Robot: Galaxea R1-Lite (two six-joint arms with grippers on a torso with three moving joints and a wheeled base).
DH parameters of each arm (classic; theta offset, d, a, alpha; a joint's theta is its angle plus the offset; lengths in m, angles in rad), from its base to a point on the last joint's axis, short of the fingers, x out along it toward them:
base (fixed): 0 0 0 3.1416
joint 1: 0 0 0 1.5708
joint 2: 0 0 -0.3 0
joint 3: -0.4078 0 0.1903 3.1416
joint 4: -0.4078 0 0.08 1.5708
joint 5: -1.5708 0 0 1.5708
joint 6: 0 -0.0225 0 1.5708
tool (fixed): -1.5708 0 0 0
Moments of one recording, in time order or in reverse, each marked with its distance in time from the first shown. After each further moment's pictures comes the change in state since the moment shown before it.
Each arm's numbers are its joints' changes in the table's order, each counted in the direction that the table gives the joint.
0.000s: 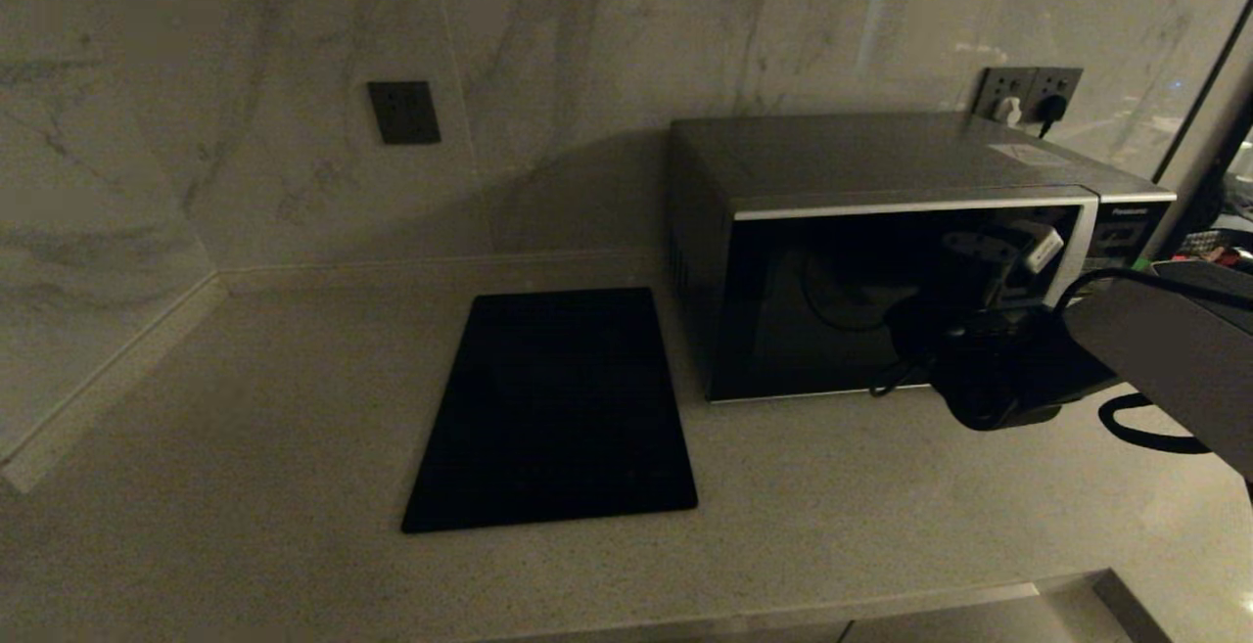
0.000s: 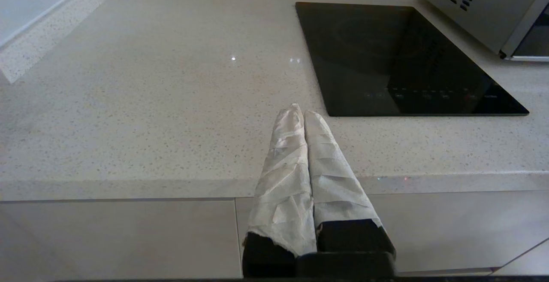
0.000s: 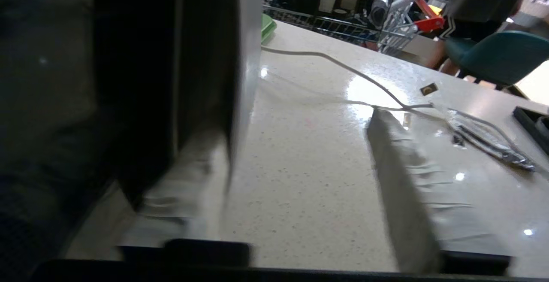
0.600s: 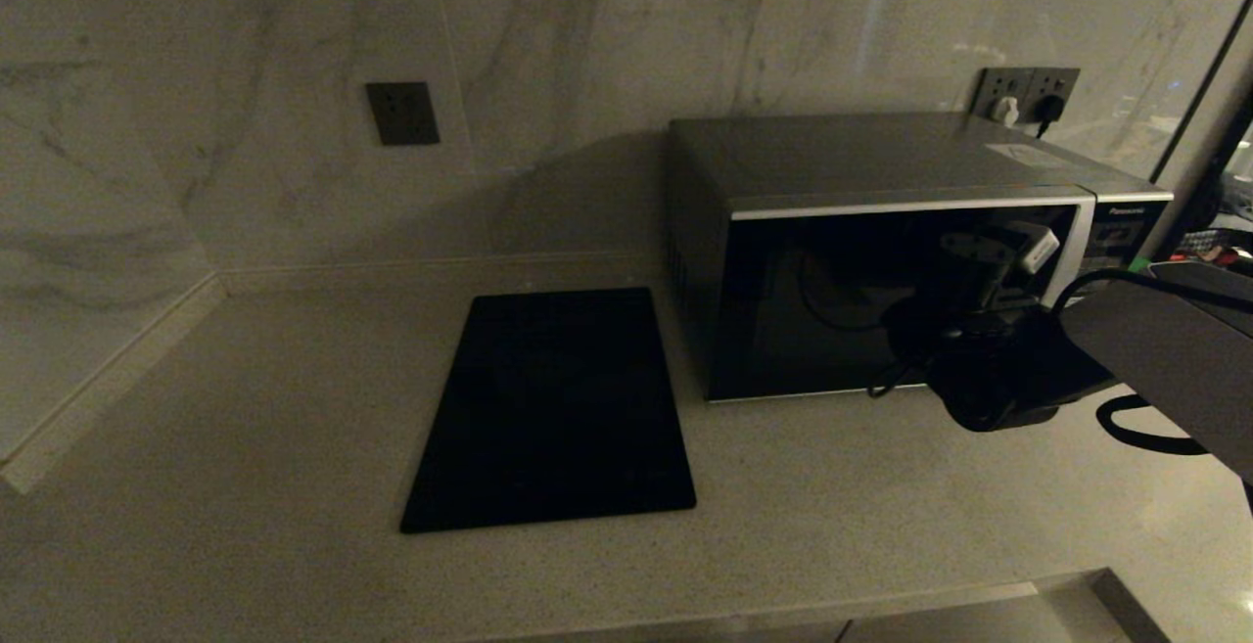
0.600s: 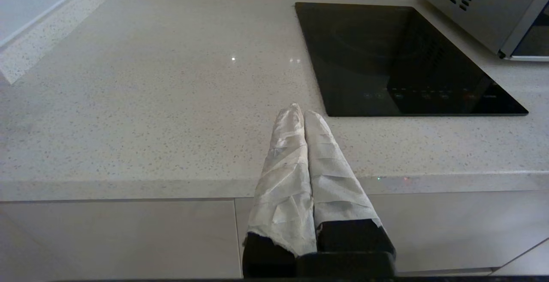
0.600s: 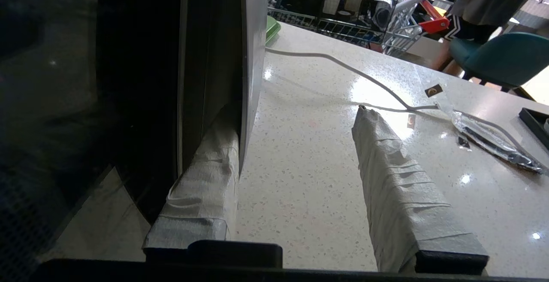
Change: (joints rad) left arm 0.000 0.000 0.000 0.000 0.000 0.000; right arm -0.016 0.006 -0.002 0.001 0.004 0.000
